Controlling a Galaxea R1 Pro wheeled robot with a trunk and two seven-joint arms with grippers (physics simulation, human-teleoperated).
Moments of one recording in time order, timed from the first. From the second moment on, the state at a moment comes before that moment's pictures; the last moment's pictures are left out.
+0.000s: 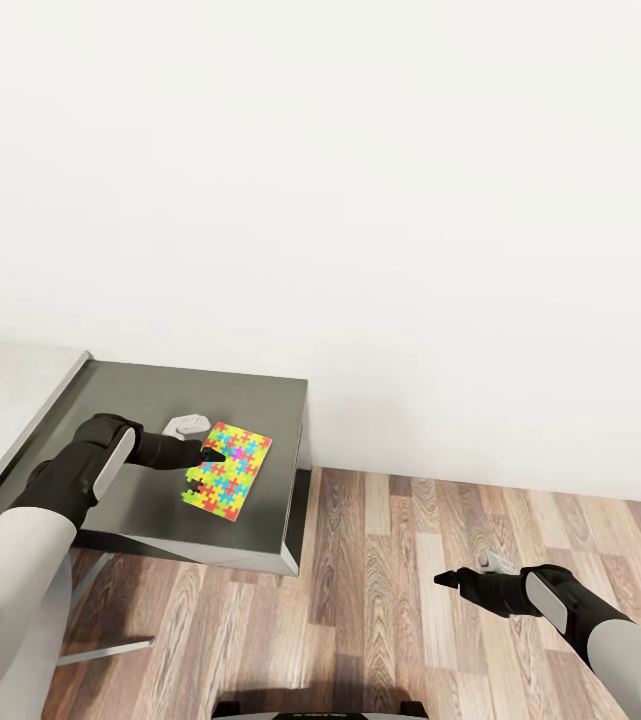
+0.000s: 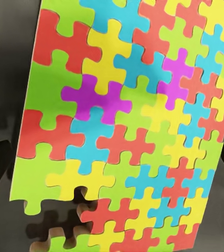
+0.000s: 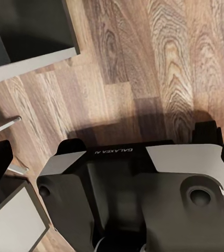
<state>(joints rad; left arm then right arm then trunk) -0.96 0.27 -0.16 -0.82 0.20 1.01 -0.56 -0.73 -0.28 0.30 -0.27 -0.64 0.56 0.46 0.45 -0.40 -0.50</state>
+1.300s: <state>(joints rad) -0.96 0.27 -0.16 -0.82 0.20 1.00 -0.56 -0.73 -0.28 0.30 -0.27 -0.64 0.56 0.46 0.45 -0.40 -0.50</state>
